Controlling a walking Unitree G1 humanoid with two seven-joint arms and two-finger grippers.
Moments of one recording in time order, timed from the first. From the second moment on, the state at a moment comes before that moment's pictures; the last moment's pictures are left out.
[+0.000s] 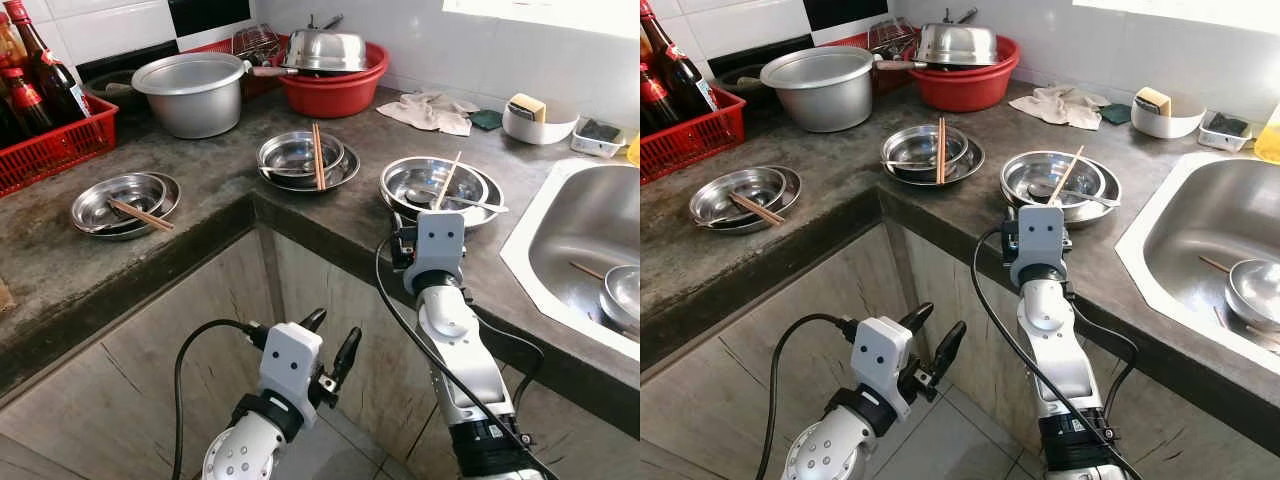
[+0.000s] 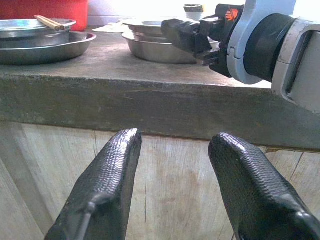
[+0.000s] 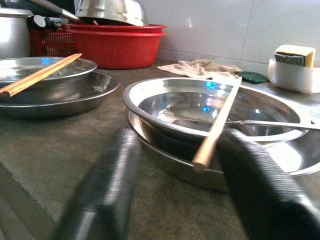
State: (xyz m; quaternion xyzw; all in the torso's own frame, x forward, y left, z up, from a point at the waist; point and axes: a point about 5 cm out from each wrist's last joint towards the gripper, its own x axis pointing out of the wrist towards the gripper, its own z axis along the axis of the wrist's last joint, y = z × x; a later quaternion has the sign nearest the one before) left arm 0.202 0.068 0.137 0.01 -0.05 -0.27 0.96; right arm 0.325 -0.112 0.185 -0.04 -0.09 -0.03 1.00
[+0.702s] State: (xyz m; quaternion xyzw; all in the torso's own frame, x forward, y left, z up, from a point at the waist) left arm 0.203 0.068 0.137 0.01 -0.05 -0.26 0.96; right arm 0.328 -0.111 0.193 -0.03 -0.10 -0.03 0.99
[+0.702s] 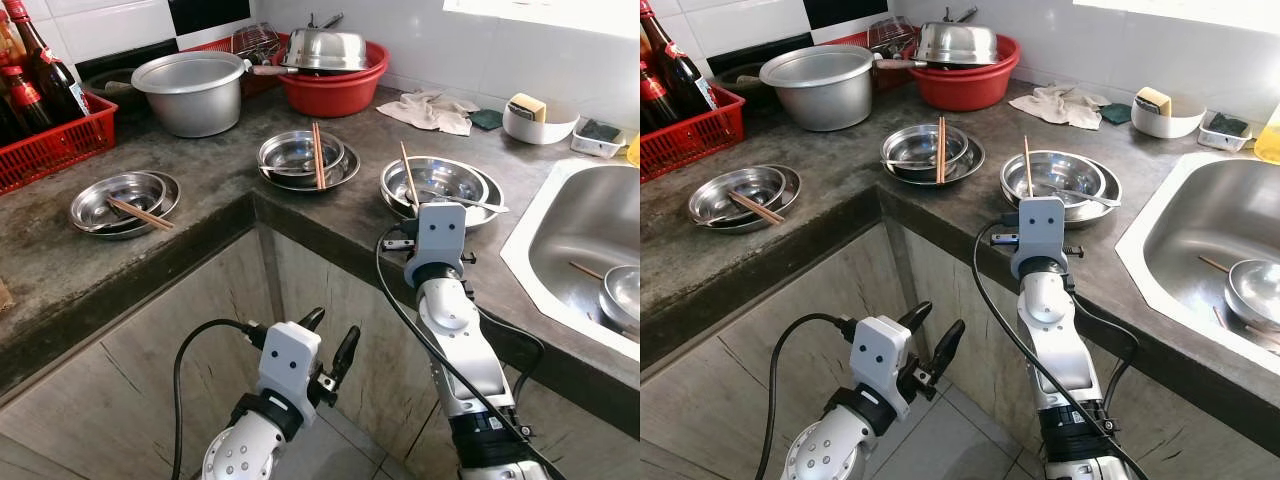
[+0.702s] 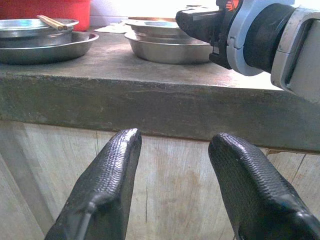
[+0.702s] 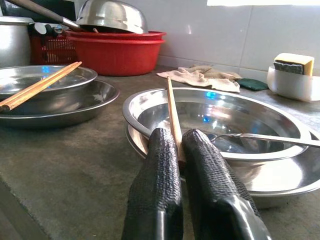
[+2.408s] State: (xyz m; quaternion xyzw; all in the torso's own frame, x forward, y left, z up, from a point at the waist) left arm 0.210 0.074 0.126 0.02 -0.02 -0.24 0.97; right arm 0.291 -0.122 0.230 -0.03 -0.15 0.07 0.99
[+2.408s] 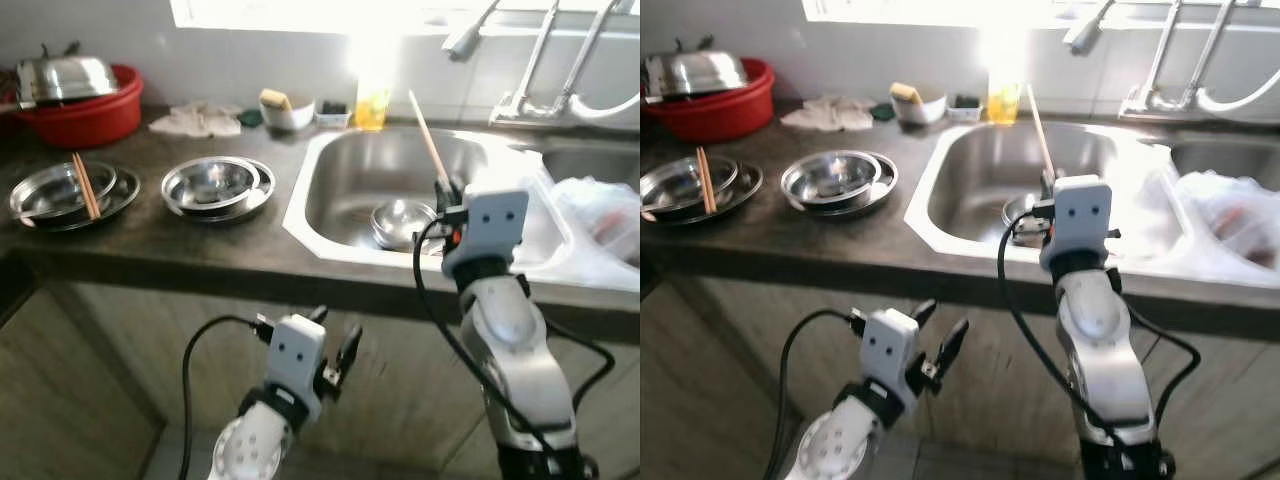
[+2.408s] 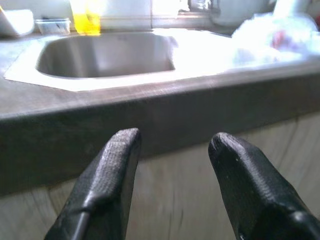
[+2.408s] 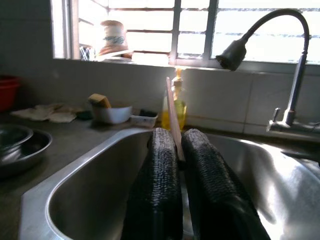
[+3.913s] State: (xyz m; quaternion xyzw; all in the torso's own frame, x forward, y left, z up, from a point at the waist) left arm 0.208 0.075 0.140 -0.01 -0.02 -0.18 0.98; right arm 0.383 -0.131 0.232 -0.04 -0.05 0.12 0.99
